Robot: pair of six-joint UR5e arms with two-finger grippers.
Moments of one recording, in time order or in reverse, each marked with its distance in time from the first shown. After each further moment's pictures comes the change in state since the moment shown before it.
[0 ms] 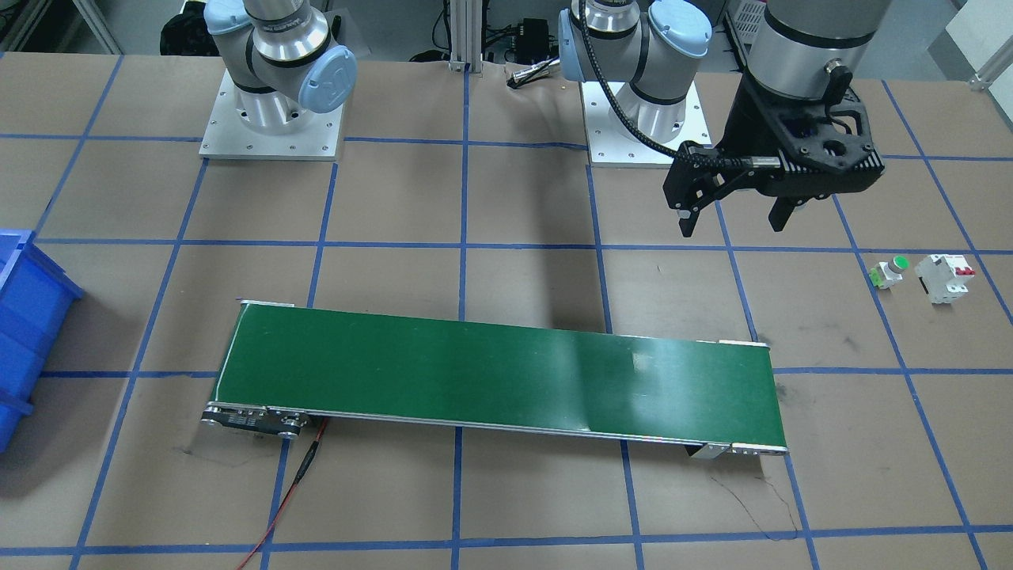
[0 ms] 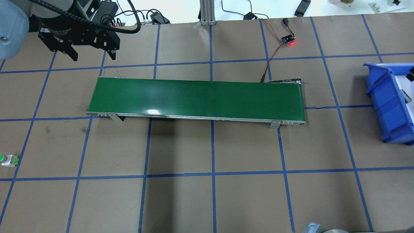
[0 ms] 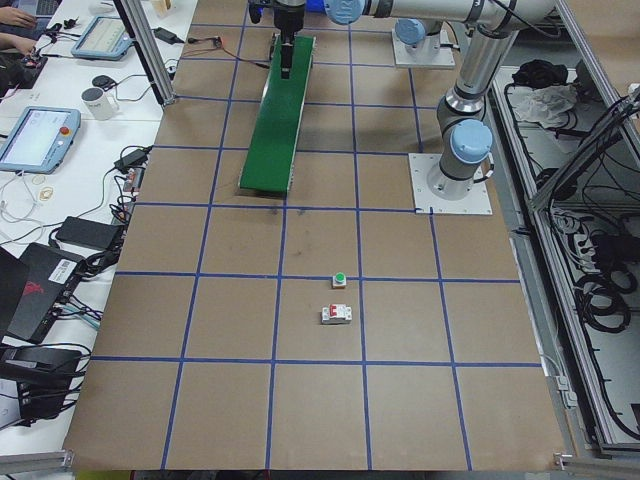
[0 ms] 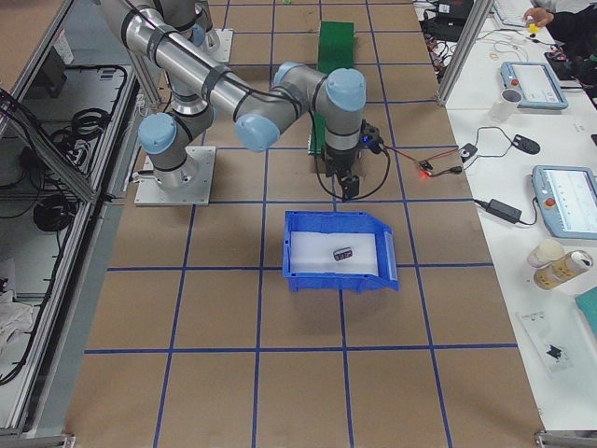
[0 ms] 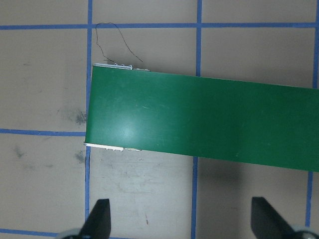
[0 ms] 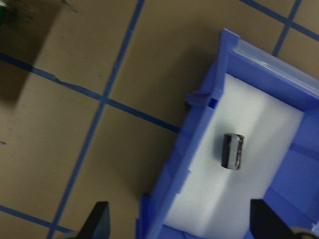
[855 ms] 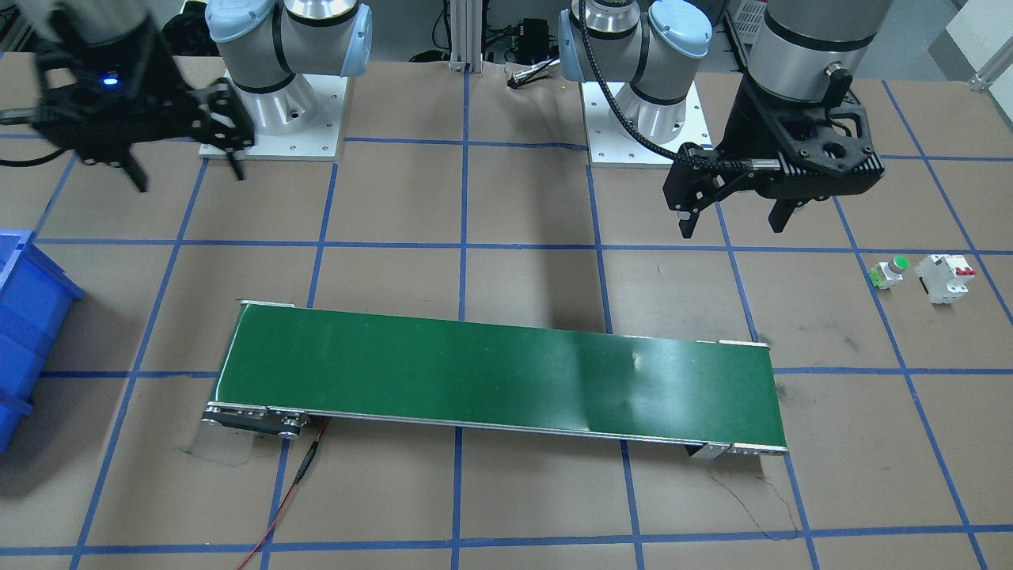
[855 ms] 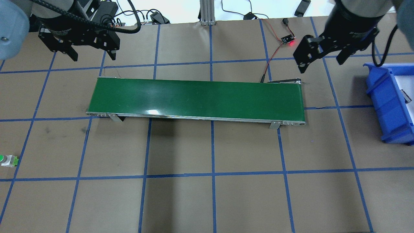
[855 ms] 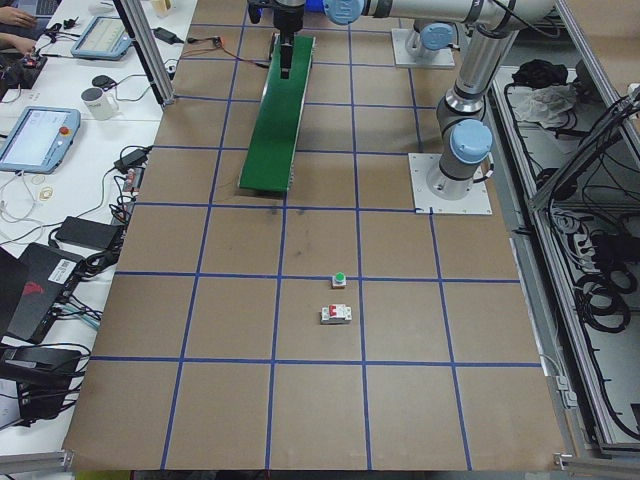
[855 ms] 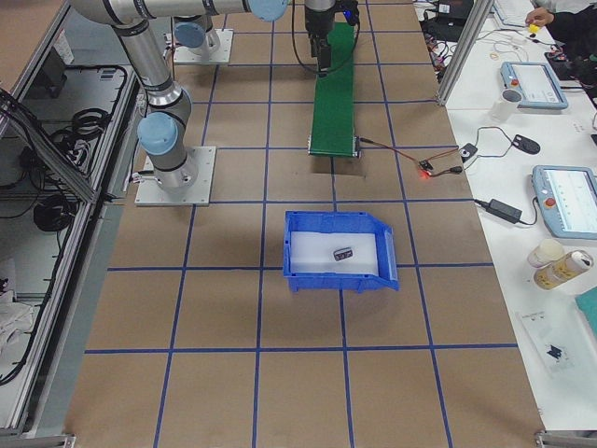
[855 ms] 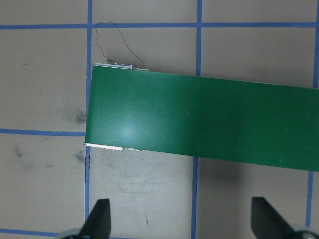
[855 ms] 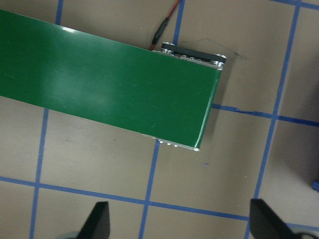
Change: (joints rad) left arm 0.000 -0.001 0.000 0.000 0.000 0.000; right arm 0.590 -0.178 -0.099 0.325 0.017 0.823
